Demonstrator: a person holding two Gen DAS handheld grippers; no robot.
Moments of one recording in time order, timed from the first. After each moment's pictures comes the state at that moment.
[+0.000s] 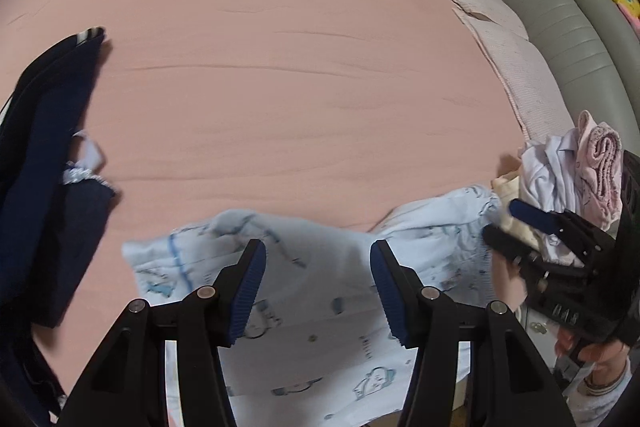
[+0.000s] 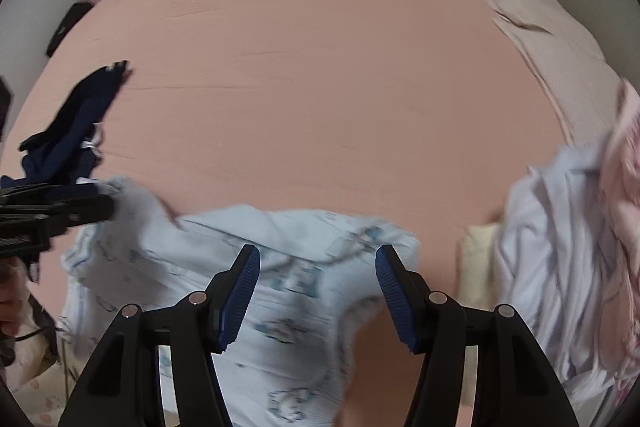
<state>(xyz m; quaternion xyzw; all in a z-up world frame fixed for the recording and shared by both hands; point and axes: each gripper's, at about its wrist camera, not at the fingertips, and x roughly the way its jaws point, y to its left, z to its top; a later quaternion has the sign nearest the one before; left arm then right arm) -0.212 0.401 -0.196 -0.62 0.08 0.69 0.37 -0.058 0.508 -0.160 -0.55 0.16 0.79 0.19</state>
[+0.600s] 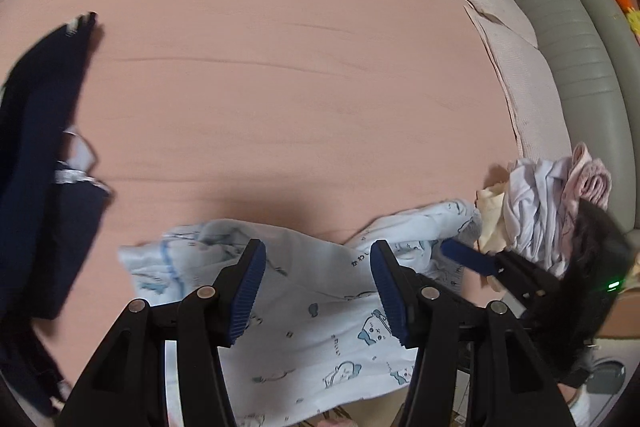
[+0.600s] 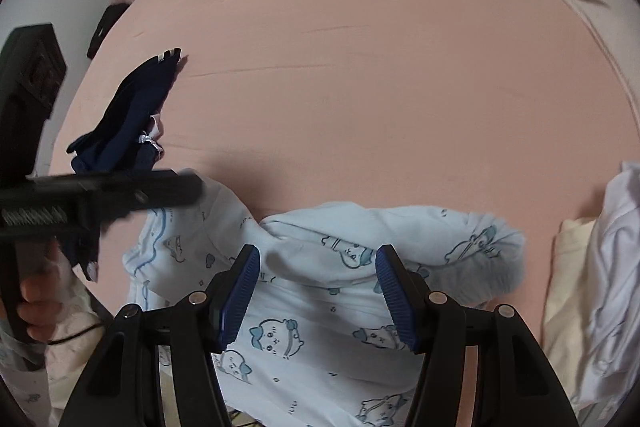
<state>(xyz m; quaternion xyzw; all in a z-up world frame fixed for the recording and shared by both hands) -0.243 0.365 -0.165 -0.68 0.05 0.65 0.35 -0.066 0.459 -0.186 -0.56 0.26 0.78 0.11</state>
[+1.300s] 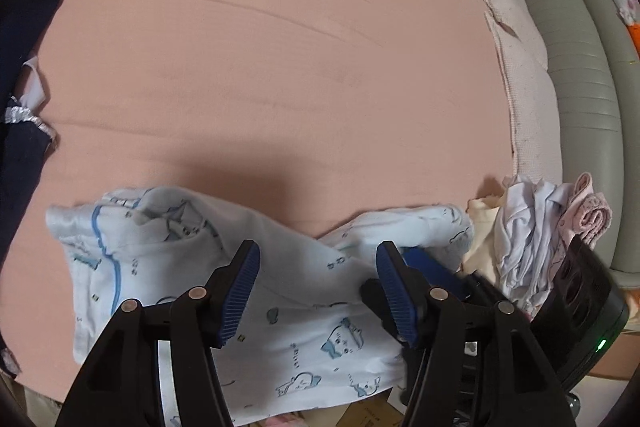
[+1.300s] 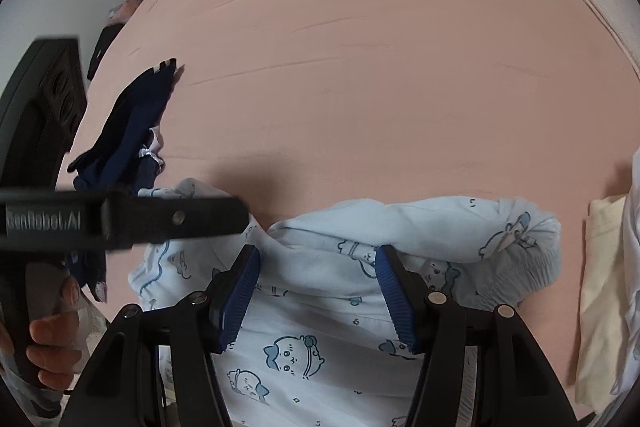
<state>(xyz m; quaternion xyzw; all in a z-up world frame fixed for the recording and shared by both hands) -0.230 0.355 -0.201 -0.72 -0.02 0.61 0.32 -0.061 0.439 -0.201 -0.54 0.28 0.79 0.11</state>
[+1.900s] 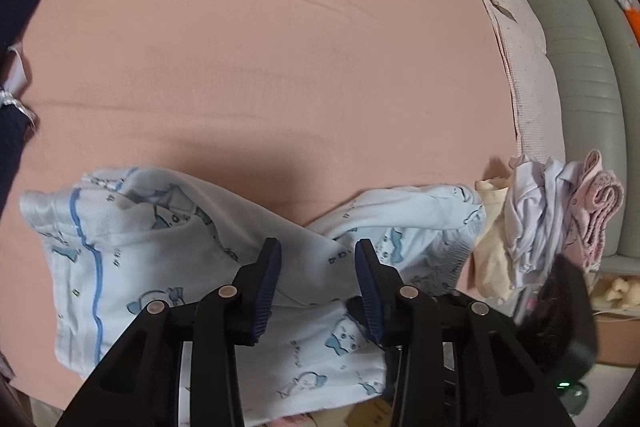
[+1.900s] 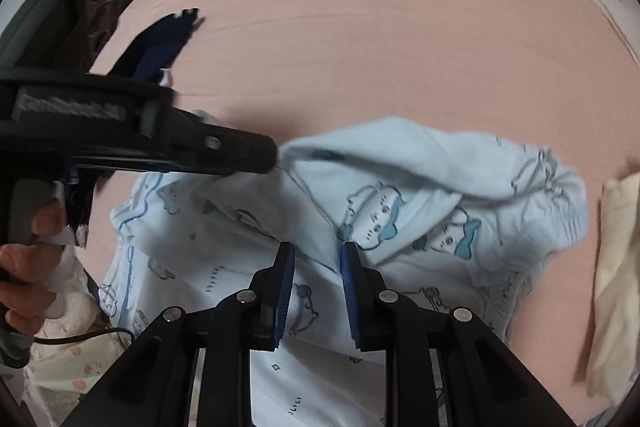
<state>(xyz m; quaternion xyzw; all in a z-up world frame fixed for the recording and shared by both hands) -0.218 0.363 -0.217 -0.74 -0.01 0.59 0.33 -0.037 0.415 -0.223 -0.57 0.24 0.78 0.08</state>
